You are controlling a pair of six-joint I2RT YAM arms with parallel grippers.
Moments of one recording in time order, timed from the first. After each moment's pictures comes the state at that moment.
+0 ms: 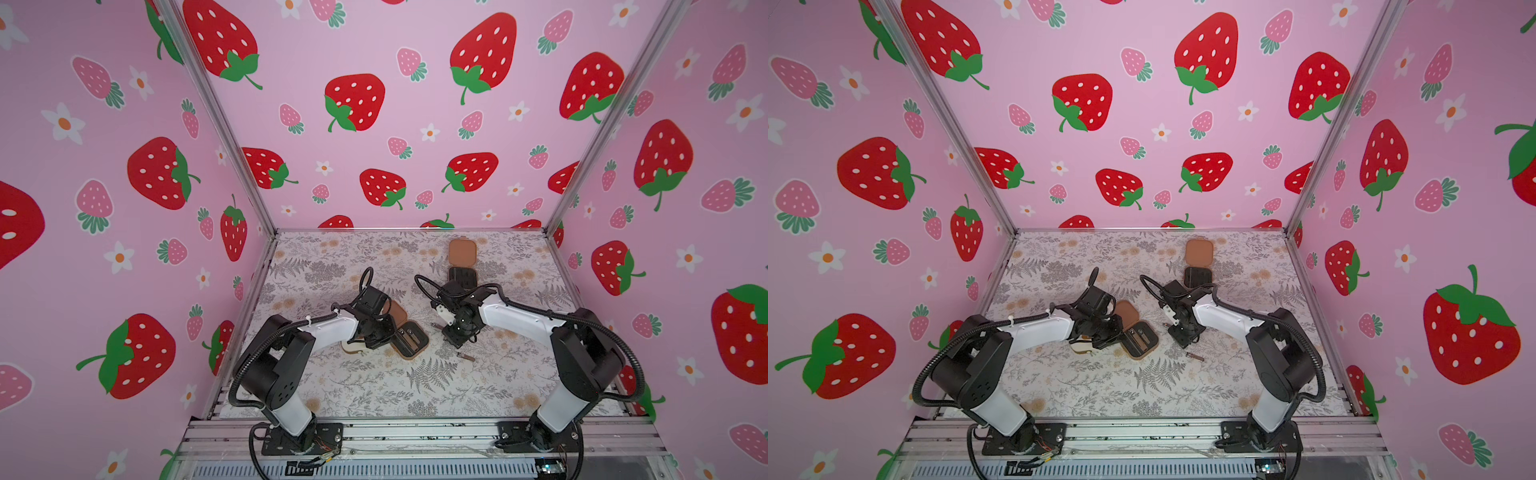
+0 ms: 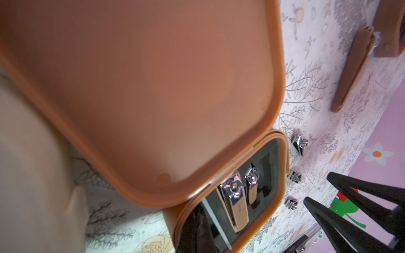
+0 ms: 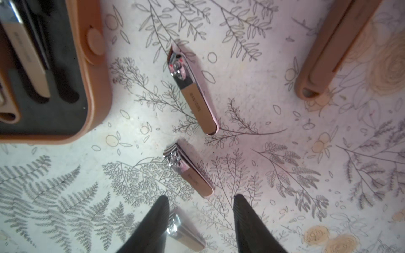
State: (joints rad) left arm -0.54 1.66 0.84 -0.31 0.33 -0.89; right arm 0.76 1.71 1.09 -0.79 0.07 -0.09
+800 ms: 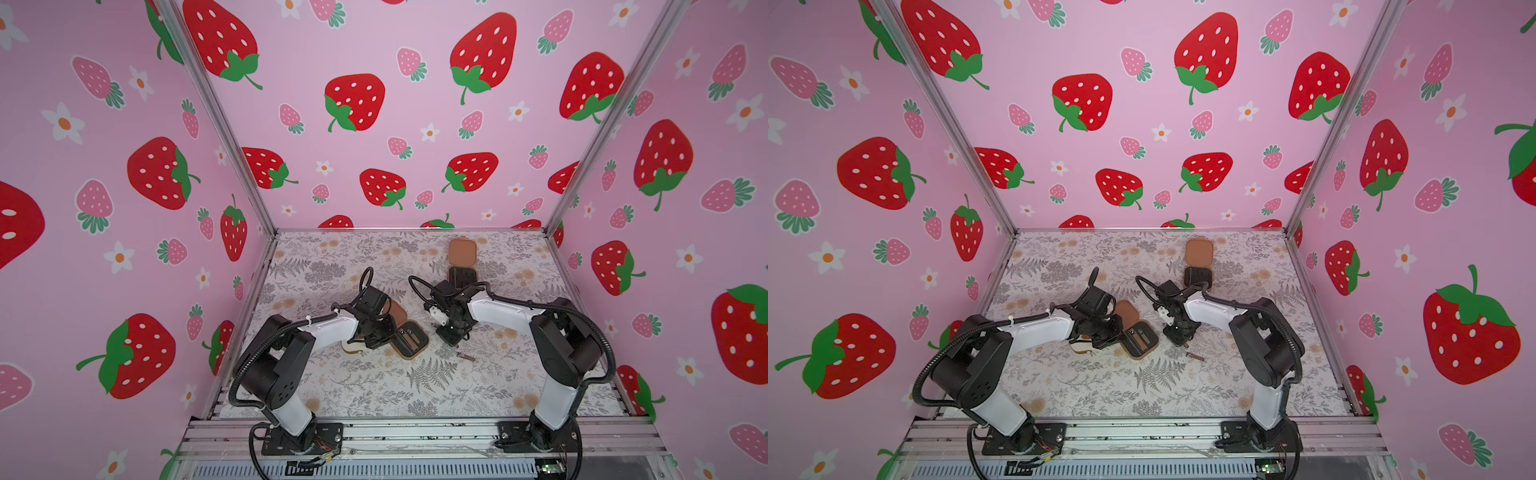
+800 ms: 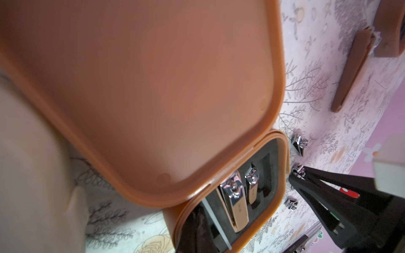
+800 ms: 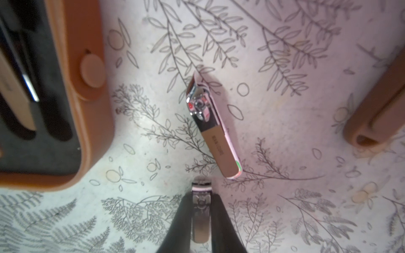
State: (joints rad) left arm -0.54 1.66 0.84 -0.31 0.33 -0.89; right arm 0.76 1.82 1.14 -0.78 0.01 -0.12
